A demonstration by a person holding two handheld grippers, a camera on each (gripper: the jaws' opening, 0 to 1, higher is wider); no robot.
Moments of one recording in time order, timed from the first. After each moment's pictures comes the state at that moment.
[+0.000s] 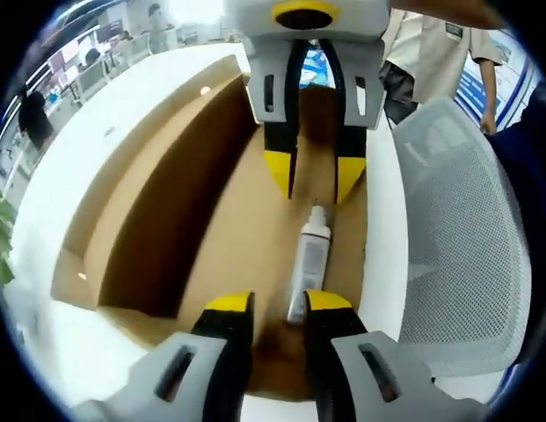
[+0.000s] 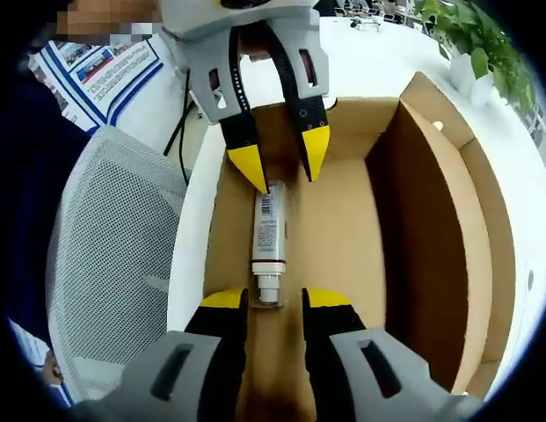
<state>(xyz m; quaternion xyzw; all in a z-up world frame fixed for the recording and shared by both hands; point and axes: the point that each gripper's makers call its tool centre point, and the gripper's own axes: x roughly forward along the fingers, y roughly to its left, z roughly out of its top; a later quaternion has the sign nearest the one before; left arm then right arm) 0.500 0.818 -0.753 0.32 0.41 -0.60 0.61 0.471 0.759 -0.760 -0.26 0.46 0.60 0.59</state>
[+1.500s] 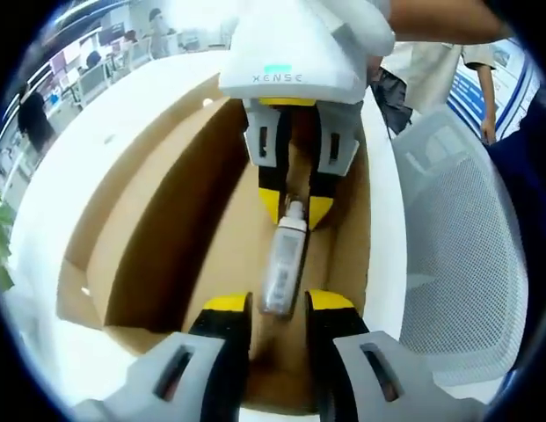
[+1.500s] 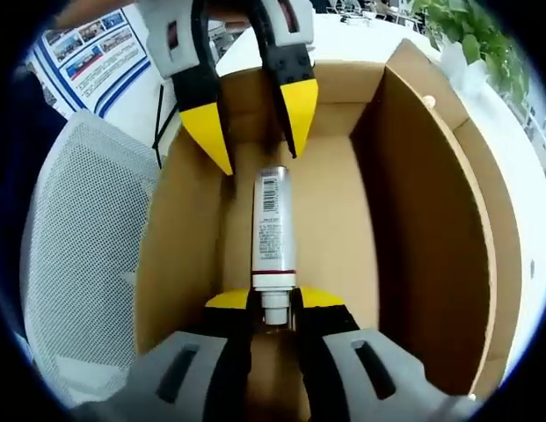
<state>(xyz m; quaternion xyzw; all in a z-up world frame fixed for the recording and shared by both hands) 0.504 0.799 -0.743 0.31 0.39 -0.61 0.62 0.489 0.737 -0.792 -0.28 0.46 0.58 0.62</state>
